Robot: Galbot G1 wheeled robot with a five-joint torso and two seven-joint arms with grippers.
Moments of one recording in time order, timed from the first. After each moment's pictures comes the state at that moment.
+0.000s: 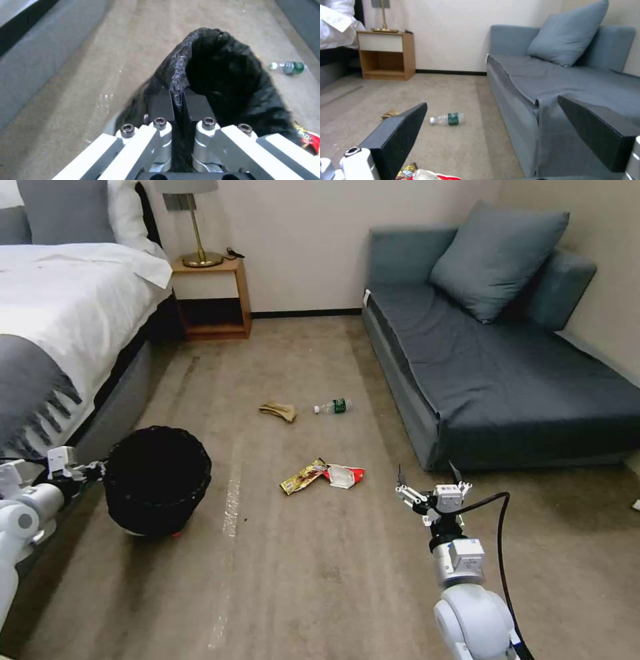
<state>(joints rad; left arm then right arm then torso) 1.21 -0.79 -0.84 -1.51 -0.95 0.53 0.10 -1.48 1.40 0.39 2.00 -0.03 0.02 0.19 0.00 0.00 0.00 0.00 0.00</state>
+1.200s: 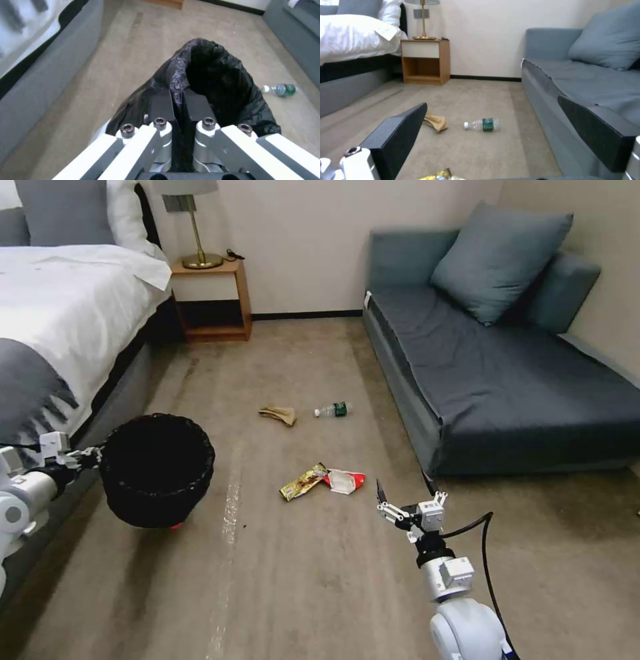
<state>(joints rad) 1.22 -0.76 -0.88 -1.59 -0.98 0.53 0.09 -1.50 1.38 0.37 1.90 0.02 0.19 0.04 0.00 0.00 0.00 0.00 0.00</state>
